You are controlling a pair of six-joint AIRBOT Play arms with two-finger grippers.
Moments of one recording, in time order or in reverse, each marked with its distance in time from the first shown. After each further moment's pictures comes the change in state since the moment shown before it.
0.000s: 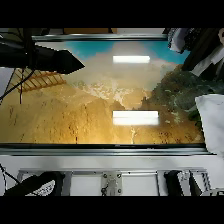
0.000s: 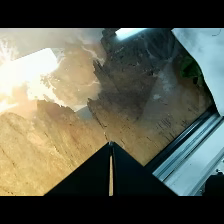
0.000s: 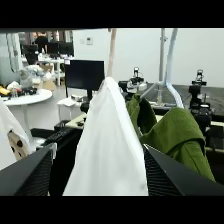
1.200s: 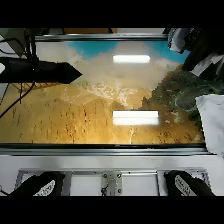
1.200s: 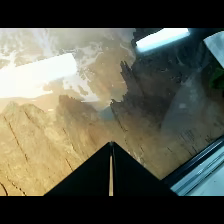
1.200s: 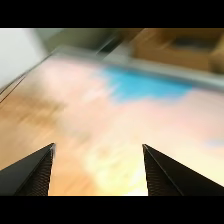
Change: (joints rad) left arm 0.002 0.155 -0.335 0.068 0.209 0.018; right arm 1.082 -0.204 -0.002 0.724 0.731 -0.478
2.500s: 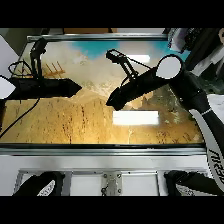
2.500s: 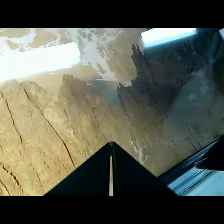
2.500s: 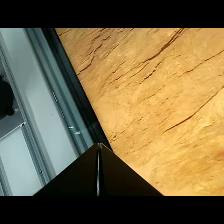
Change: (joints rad) left arm 0.000 0.096 -0.203 0.006 0.073 -0.002; right arm 0.637 -0.336 0.000 -0.291 0.140 0.176
